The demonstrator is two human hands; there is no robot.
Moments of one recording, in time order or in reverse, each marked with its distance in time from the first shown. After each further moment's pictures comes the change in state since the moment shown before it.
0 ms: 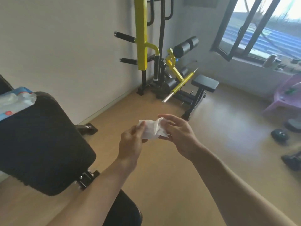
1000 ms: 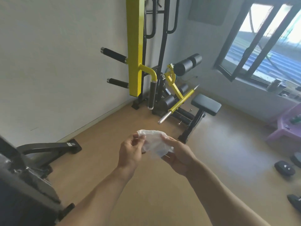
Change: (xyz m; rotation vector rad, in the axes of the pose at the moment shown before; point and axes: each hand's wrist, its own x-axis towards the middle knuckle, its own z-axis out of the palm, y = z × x) left_hand 0.252 -0.022 0.096 0.044 0.081 0.007; right_hand 0.245 -0.017 -0.072 0.221 0.037 0.359
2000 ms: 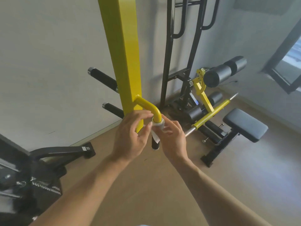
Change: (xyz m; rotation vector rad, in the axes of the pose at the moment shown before) left_hand 0.243 0.094 0.087 0.659 0.184 0.962; right_hand 0.259 -0.151 0.032 -0.691 0.092 -0.725
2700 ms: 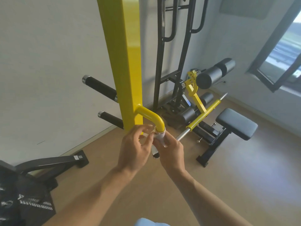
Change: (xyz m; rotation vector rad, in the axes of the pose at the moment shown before) left_hand -0.010 -0.027 0.017 -0.115 -0.052 -0.249; right_hand -0.011 0.001 0.023 0.059 0.045 0.043
